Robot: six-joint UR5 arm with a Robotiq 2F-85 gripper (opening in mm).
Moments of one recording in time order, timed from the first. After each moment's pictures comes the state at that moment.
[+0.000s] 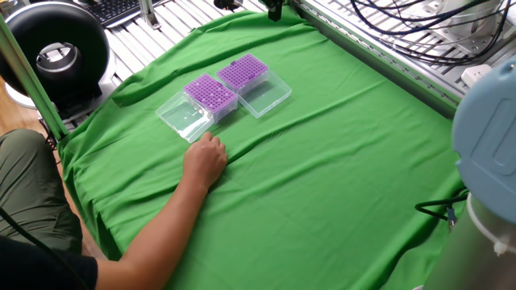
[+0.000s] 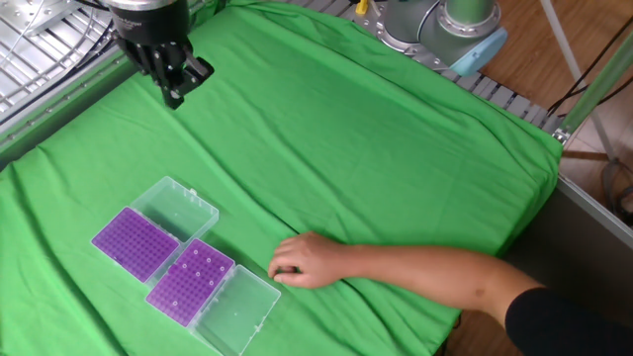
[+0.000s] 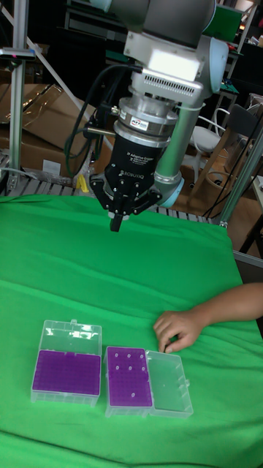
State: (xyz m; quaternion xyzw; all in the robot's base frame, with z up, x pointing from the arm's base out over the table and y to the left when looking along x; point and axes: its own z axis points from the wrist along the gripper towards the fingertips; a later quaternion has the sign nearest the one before) arm 0.577 -0.038 0.285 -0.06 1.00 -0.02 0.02
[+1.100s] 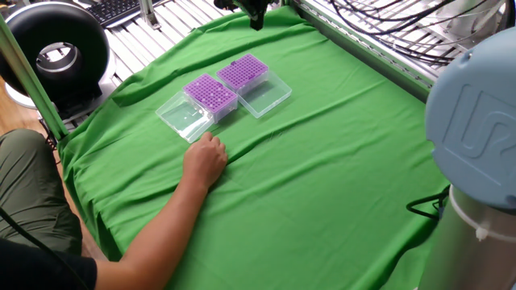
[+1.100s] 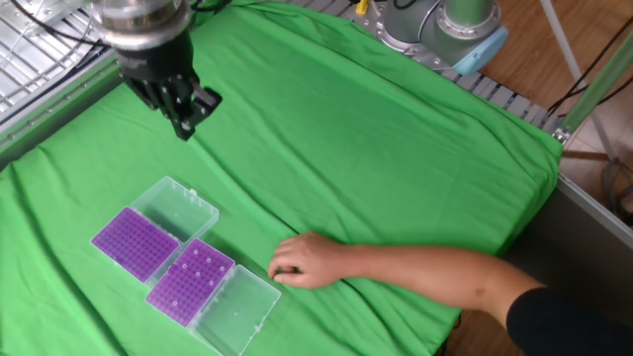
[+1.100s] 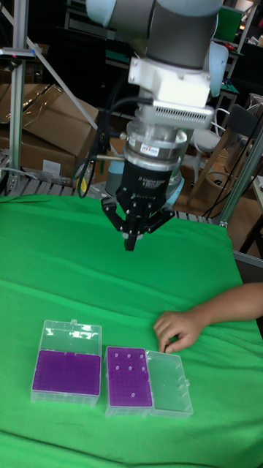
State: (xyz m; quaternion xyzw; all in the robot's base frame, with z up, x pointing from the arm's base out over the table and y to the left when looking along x) arm 0.607 -0.005 0.257 -0.08 1.00 0.02 0.02
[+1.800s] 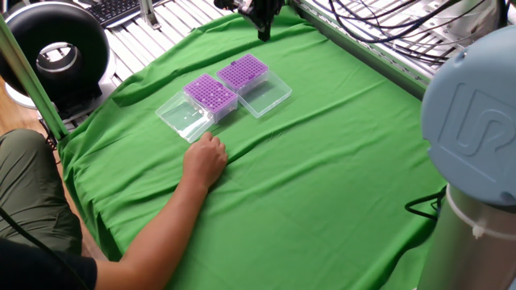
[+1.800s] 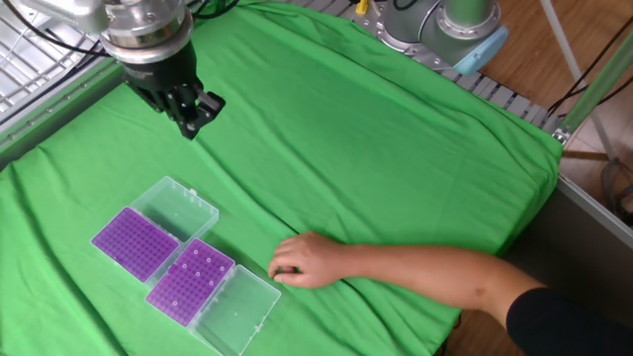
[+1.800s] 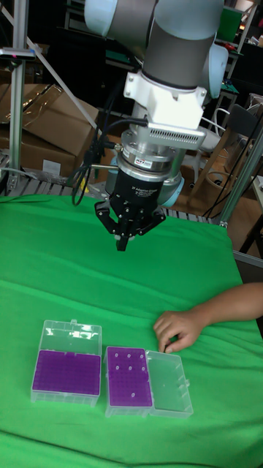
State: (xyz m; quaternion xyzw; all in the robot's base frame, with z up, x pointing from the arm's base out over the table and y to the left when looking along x) arm 0.579 -0.019 0.243 -0.11 0.99 0.00 -0.03
